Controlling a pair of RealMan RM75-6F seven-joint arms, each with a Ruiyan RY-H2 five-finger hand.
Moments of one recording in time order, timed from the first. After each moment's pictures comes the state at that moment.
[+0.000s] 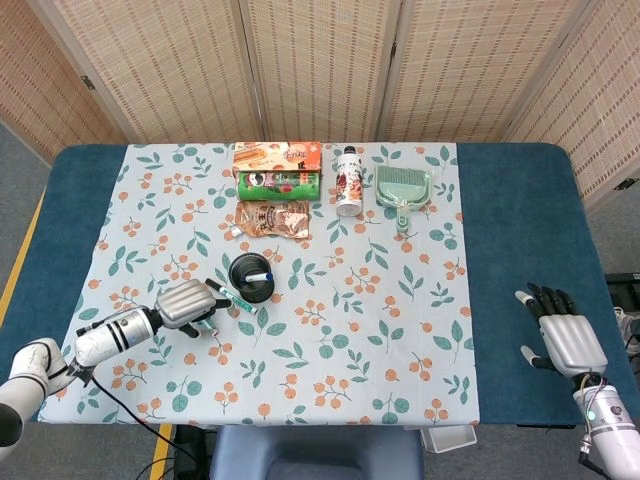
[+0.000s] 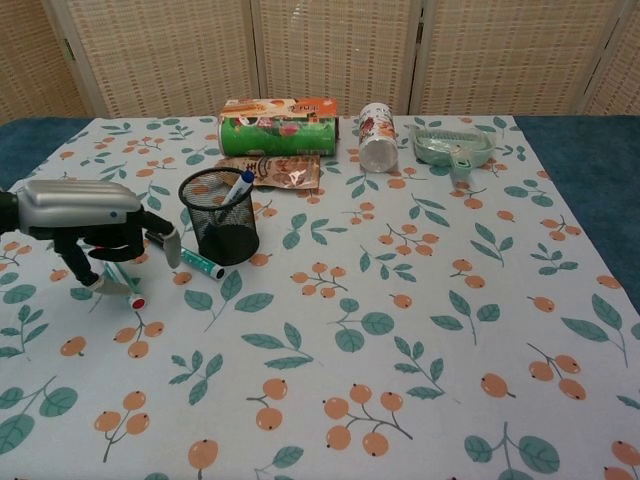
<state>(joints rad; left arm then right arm) -0.82 -1.60 0.23 -0.58 1.97 1.18 -0.83 0.22 -1.09 0.03 -1.61 -1.34 1.15 -0.14</state>
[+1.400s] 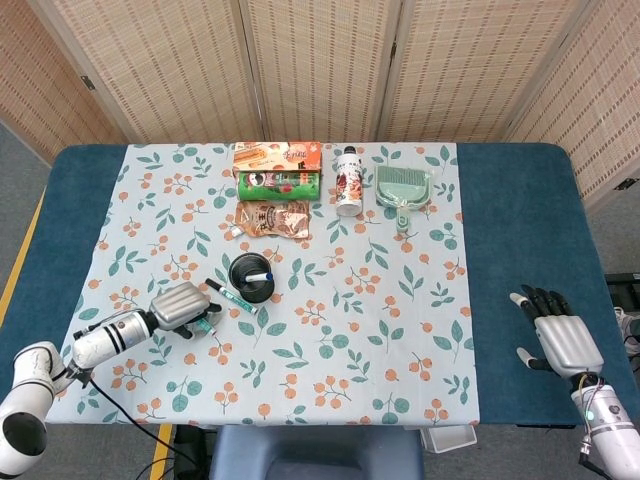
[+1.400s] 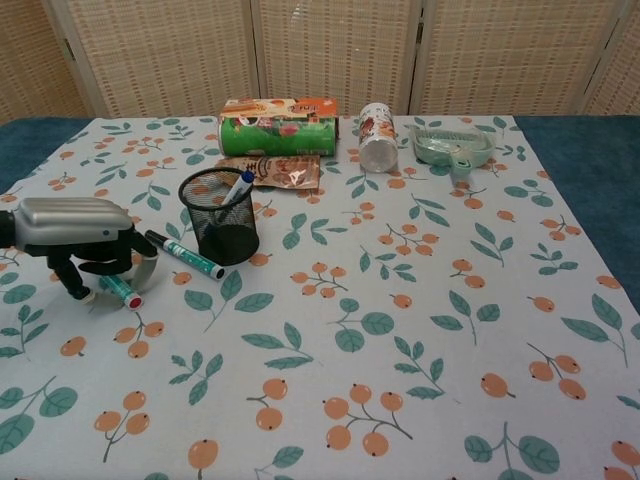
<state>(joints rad) -0.78 -1.72 0.34 -0.34 1.92 1.22 -0.92 0.23 -1.08 0.01 -1.61 -1.36 1.14 -0.11</state>
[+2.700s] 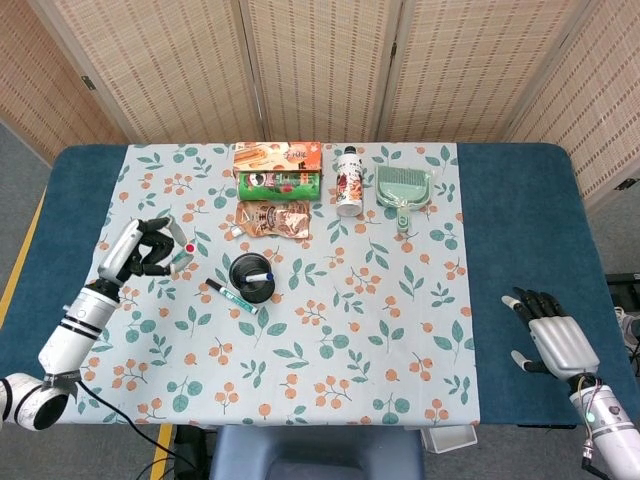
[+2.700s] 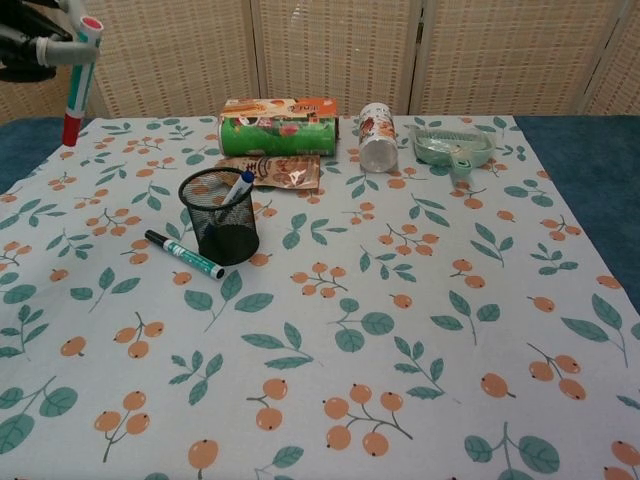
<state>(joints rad) -0.76 -1.15 -0.11 -1.53 1.26 1.10 -0.91 0.24 -1.06 -0.01 -1.61 -1.43 1.13 -0.03</state>
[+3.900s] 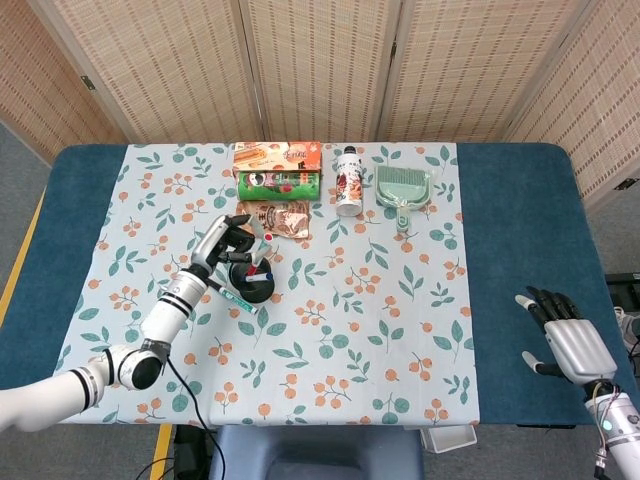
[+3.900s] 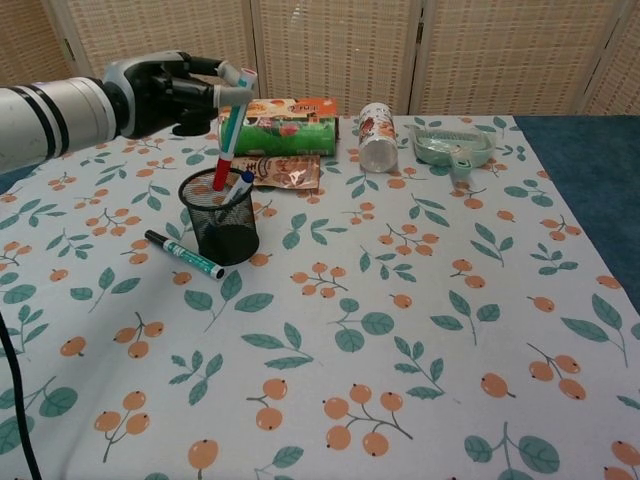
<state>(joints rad) -0.88 -1.53 -0.35 -1.29 1.10 0.76 -0.89 0.21 -1.03 -0.02 -1.59 -1.46 1.20 0.04</state>
